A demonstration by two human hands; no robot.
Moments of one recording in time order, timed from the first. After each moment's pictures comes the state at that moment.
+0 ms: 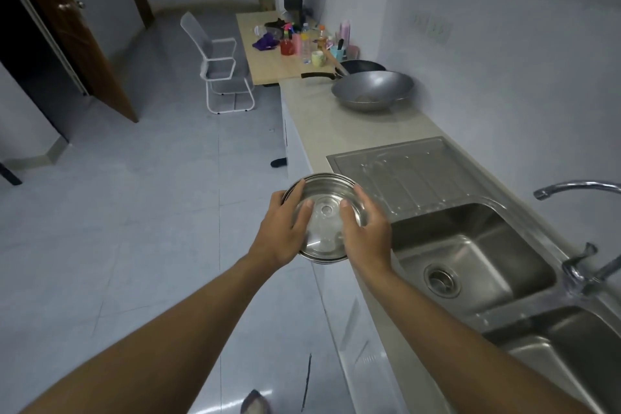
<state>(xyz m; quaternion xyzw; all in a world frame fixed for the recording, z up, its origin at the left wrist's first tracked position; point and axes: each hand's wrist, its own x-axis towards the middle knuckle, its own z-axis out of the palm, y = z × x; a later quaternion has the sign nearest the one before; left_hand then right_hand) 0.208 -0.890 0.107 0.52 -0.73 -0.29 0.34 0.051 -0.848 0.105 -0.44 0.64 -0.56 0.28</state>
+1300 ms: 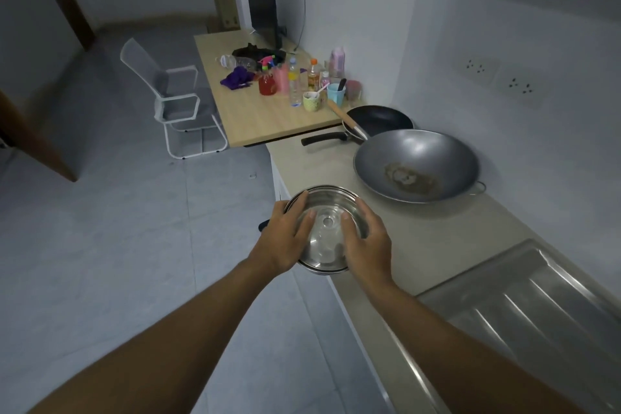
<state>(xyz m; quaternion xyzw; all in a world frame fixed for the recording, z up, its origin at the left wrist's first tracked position) 0.224 -1.477 0.107 0.46 -0.79 -0.31 0.26 0.072 -1.412 0.092 -0.37 0.68 -0.58 0.25</state>
